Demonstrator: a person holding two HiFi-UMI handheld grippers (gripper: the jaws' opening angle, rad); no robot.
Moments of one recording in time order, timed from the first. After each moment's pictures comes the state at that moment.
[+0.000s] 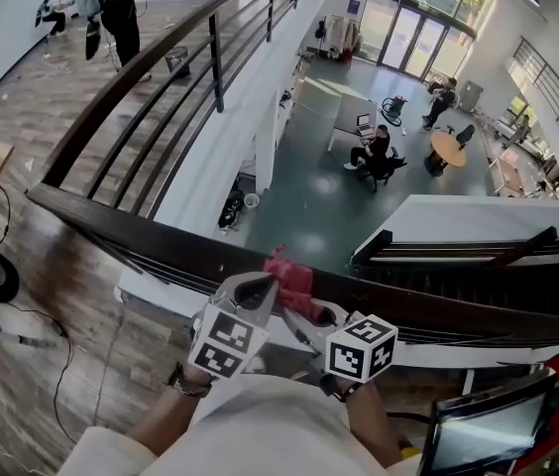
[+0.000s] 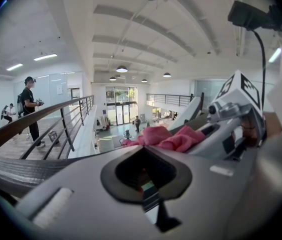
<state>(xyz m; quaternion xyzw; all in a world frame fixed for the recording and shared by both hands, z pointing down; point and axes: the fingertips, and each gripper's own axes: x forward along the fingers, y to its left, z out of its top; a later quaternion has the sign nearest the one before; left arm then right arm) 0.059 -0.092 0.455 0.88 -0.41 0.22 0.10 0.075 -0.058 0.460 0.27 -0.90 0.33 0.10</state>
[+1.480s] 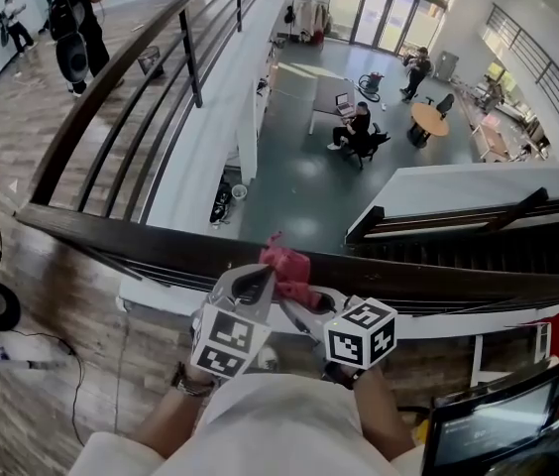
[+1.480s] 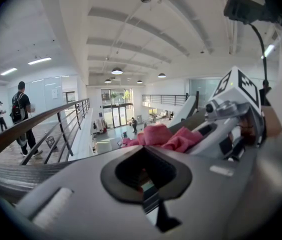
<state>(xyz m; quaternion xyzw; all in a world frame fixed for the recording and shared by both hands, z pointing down) 0.046 -0.093 0.451 0.89 -0.39 0.22 0.07 0.058 -0.061 0.462 0.29 -0.89 0.32 0.12</state>
